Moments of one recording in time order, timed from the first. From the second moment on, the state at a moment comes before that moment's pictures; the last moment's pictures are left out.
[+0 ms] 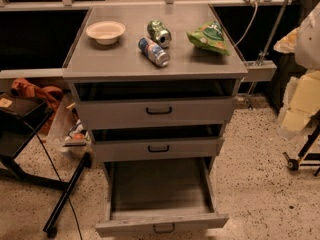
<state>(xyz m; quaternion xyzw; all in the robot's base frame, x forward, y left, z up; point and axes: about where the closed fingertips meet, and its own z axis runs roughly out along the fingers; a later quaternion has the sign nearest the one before) 0.438 -0.217 0.976 -0.60 0.78 -0.03 0.16</state>
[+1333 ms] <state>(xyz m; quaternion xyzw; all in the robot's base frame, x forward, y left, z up) 0.543 -0.144 0.942 -0.52 0.83 0.05 0.21</state>
